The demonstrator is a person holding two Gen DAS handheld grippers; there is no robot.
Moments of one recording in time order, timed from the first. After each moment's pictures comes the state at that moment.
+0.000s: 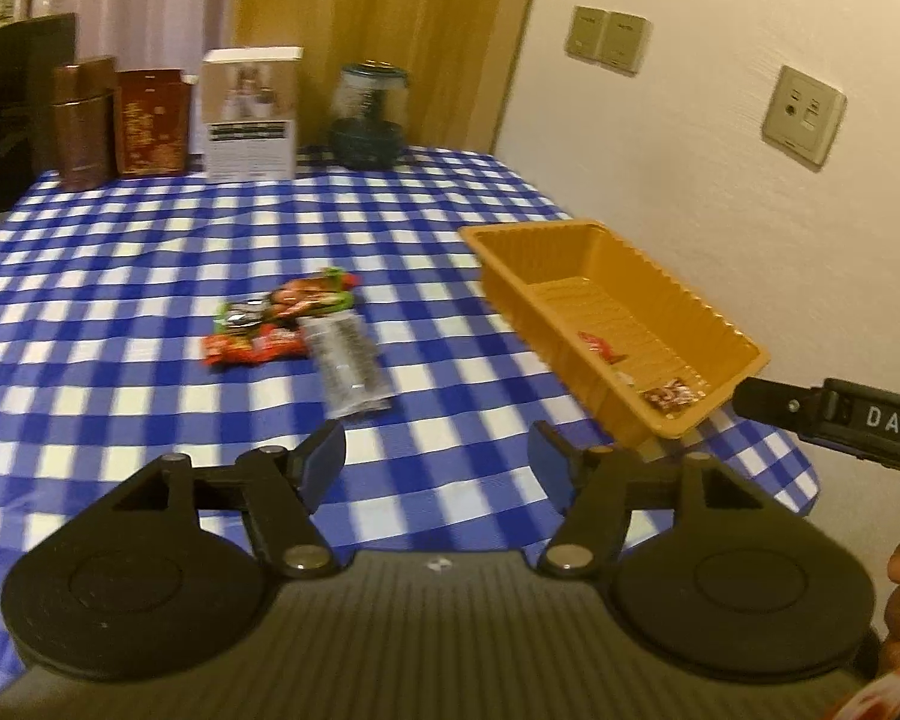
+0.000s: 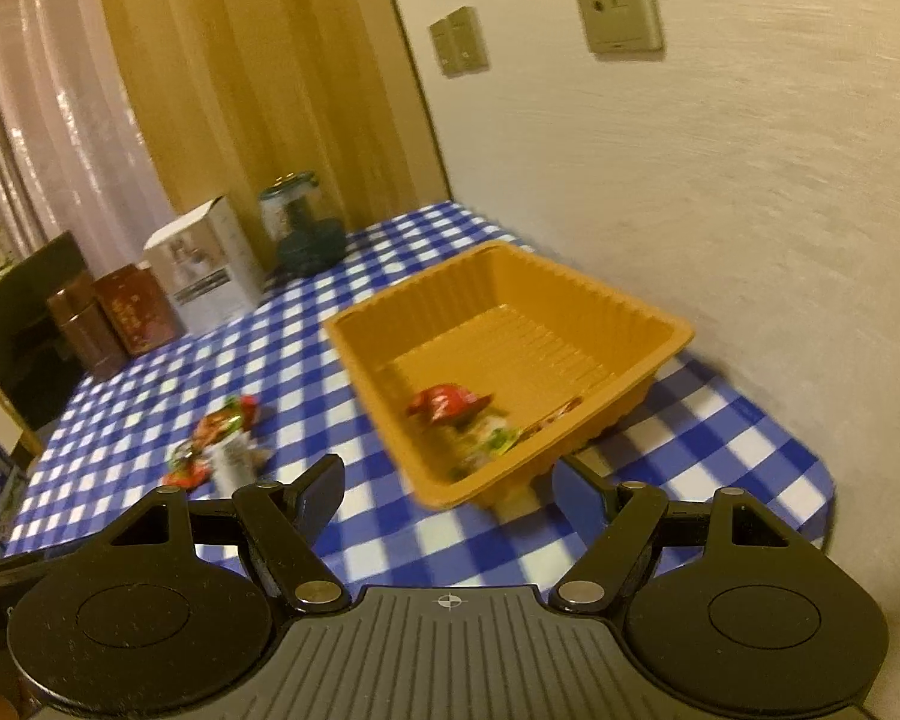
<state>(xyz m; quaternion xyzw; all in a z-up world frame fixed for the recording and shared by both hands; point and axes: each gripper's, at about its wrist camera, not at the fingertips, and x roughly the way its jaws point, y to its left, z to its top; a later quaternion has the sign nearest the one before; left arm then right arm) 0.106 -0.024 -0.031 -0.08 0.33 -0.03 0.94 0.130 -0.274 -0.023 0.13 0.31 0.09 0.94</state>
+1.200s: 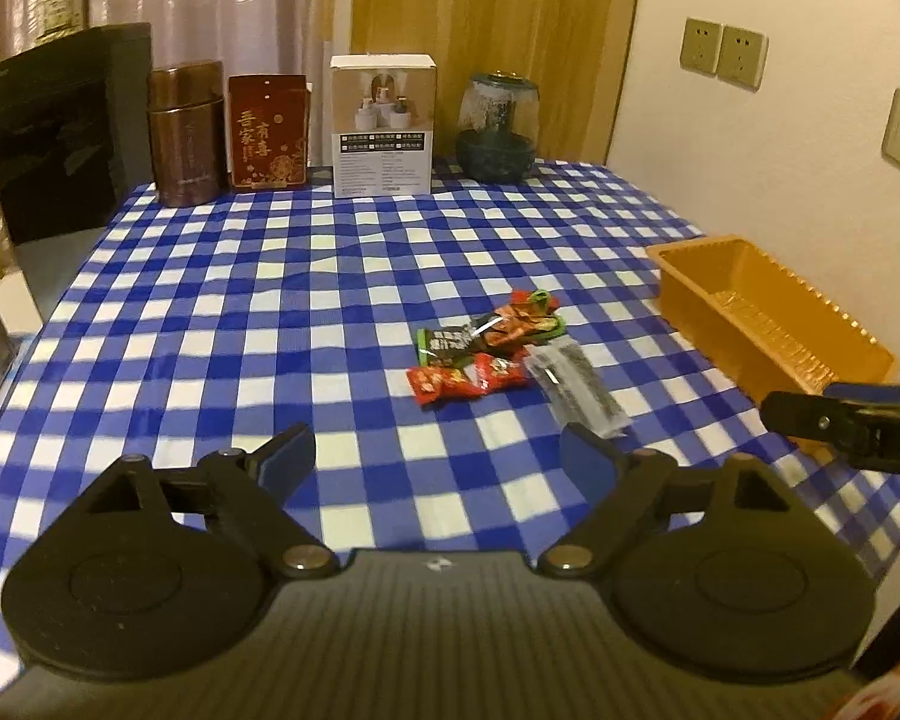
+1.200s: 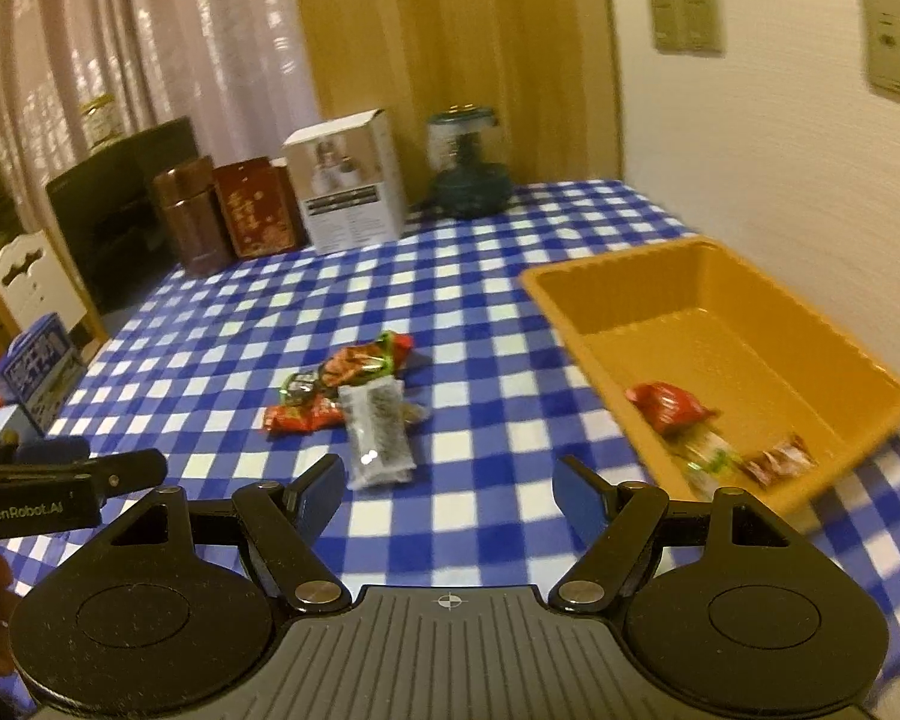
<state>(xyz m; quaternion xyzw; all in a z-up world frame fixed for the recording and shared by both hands) 0.133 0.097 -0.046 -0.04 0.33 0.02 0.94 0.178 -0.154 -0.052 0.03 0.32 0.21 0.92</state>
